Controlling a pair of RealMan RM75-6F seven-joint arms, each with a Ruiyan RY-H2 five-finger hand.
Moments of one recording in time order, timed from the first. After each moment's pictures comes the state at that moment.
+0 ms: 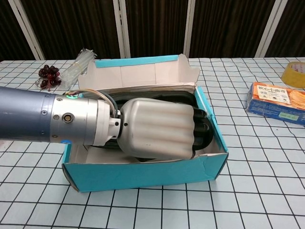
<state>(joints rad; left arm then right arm) -1.11 -1.56 -0.05 -1.54 1.78 0.66 0.91 0.08 -1.01 0.03 -1.75 -1.36 1.32 -0.02</state>
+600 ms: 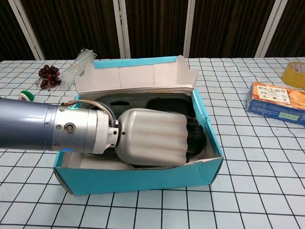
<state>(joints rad) -1.11 -1.60 -0.01 -1.47 1.79 0.68 0.85 0.08 -1.02 0.03 -1.75 -1.35 1.33 -0.03</state>
